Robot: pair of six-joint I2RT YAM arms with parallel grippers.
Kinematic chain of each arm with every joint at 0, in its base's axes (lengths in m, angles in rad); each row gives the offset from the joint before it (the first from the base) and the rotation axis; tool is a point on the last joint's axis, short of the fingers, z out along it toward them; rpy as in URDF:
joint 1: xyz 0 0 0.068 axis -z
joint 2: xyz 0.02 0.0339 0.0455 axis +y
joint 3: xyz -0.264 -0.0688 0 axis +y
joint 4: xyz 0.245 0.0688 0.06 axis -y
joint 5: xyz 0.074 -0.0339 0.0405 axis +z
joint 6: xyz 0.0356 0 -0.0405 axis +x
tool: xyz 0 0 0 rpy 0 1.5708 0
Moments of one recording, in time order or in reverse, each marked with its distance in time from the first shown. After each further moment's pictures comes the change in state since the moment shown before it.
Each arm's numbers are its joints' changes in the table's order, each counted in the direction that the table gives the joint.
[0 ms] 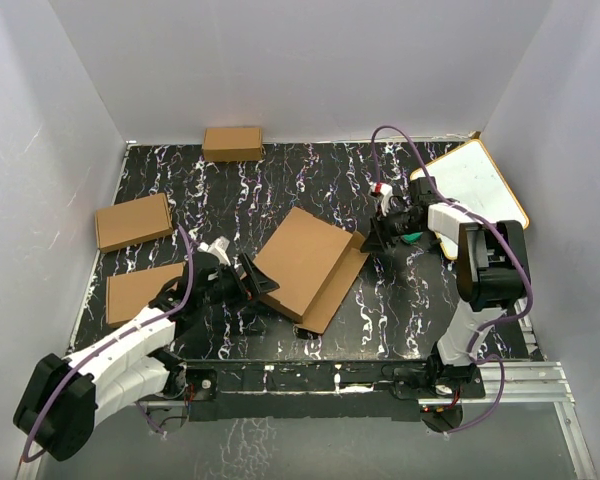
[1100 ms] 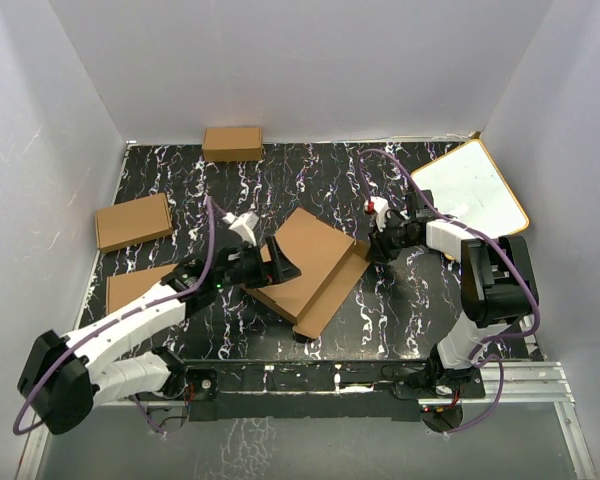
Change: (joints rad) left arm 0.133 0.097 -0.278 -0.119 0.084 0.136; right arm -0.051 -0.136 0.180 0.116 -0.175 -0.086
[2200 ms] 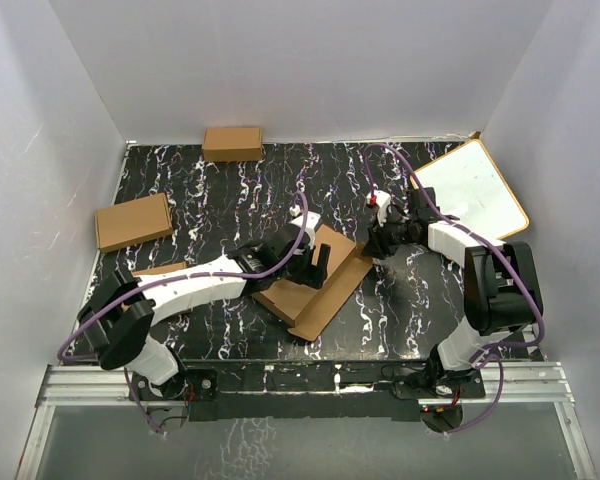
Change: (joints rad) left arm 0.256 0.473 -0.333 -0.035 0.335 0.415; right arm -0.005 -0.068 0.021 0.061 0.043 0.084
